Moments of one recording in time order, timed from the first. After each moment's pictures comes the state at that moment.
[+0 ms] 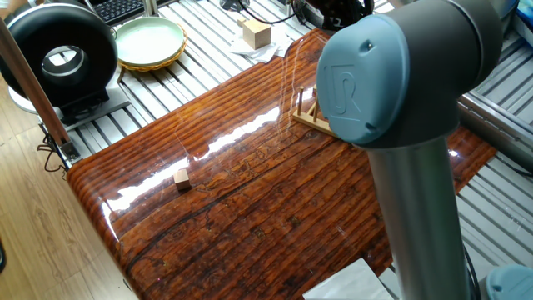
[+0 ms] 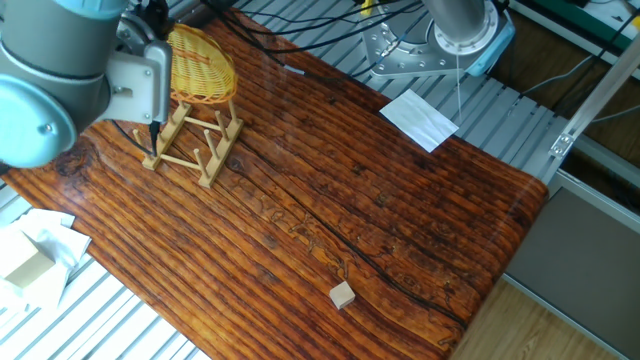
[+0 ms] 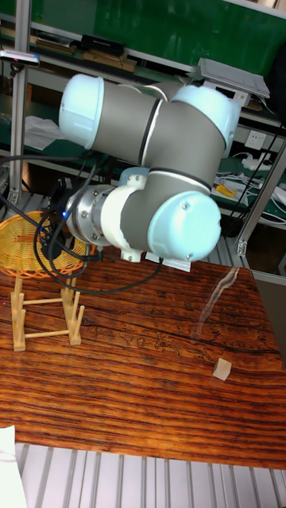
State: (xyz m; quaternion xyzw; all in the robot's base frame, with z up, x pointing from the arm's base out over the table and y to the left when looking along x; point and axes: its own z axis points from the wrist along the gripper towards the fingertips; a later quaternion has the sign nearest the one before) arm 0.473 -0.192 0.254 0.72 -0.45 -0.20 0.48
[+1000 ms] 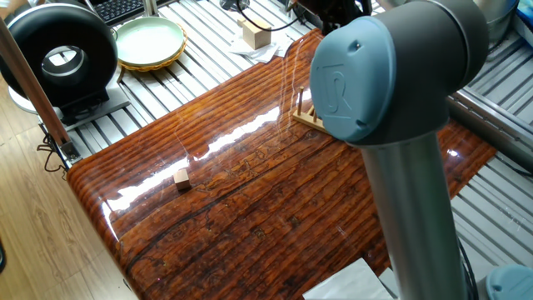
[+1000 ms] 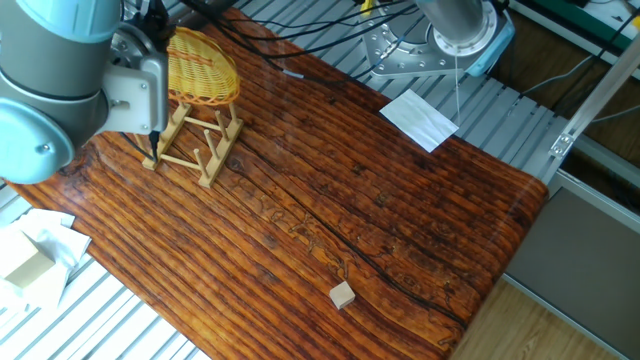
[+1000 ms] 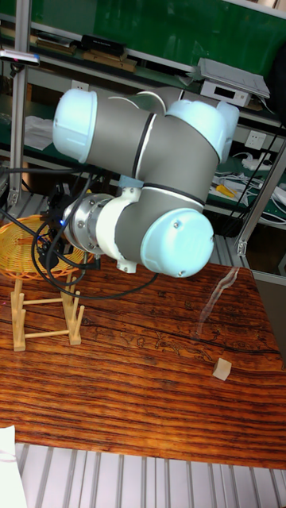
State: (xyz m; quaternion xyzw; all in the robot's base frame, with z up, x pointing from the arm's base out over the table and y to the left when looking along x) arm 0.470 -0.187 0.245 0.72 -0.45 -0.22 0.48
